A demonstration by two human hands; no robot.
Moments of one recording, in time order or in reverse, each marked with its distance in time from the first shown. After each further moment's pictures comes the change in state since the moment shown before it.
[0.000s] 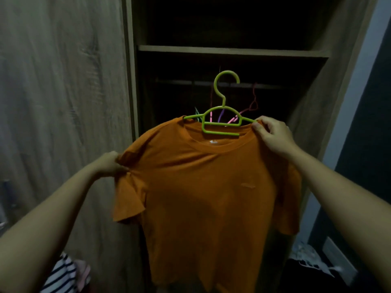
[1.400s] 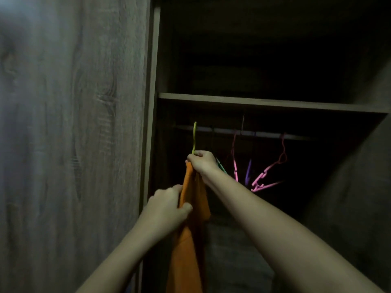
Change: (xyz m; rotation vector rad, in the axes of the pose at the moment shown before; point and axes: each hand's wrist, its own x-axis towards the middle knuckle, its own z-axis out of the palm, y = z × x) left_hand 0.009 0.112 0.009 -0.175 0.337 0.357; right_hand 0.162 -0.133 0.185 0.773 -0.213 0.487
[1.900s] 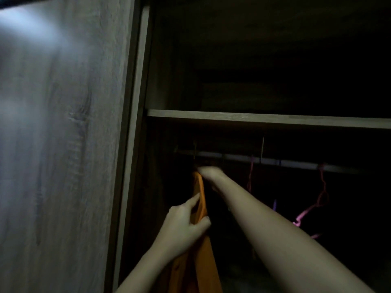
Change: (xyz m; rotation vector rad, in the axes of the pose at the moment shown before) left_hand 0.147 -0.014 0.053 -0.199 0.141 0.046; right_hand 0.159 -0.008 -0.020 -0.358 -0.145 -0.042
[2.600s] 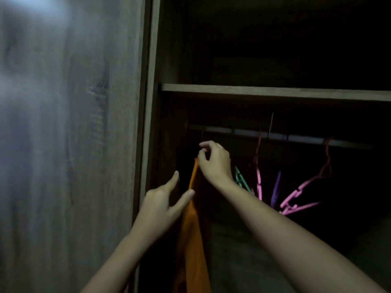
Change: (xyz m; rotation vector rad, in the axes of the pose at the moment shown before) left_hand -0.053 -0.023 -0.037 0.258 0.227 0.058; right_hand -0.070 0.016 0.027 -0.128 0.420 -0.506
